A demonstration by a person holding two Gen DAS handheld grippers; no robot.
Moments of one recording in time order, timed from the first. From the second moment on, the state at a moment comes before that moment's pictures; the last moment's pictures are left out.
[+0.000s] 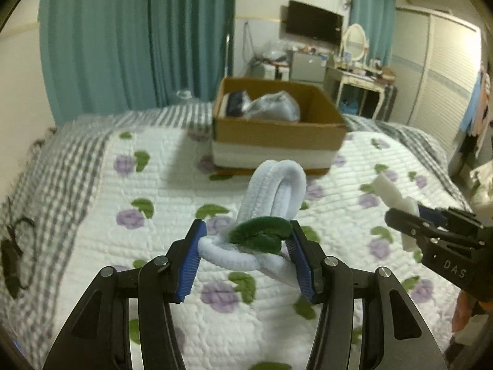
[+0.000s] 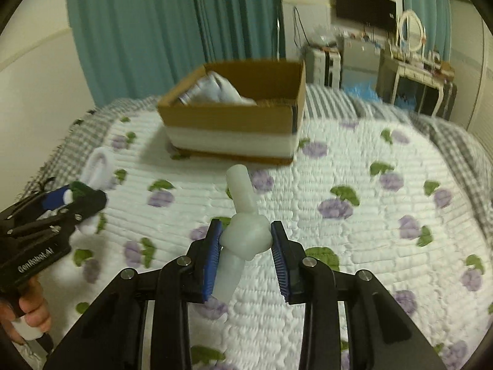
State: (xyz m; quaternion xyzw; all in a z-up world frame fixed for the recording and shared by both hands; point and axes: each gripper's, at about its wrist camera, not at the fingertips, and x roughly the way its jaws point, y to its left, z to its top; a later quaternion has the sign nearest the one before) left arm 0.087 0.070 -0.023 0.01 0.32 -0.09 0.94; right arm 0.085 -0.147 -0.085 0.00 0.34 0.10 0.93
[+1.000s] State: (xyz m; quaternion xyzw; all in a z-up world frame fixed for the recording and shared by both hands) left arm 0.261 0.003 0.086 0.05 0.23 -0.11 0.97; right arm 0.241 -0.151 0.074 -0.04 0.22 0.14 0.97
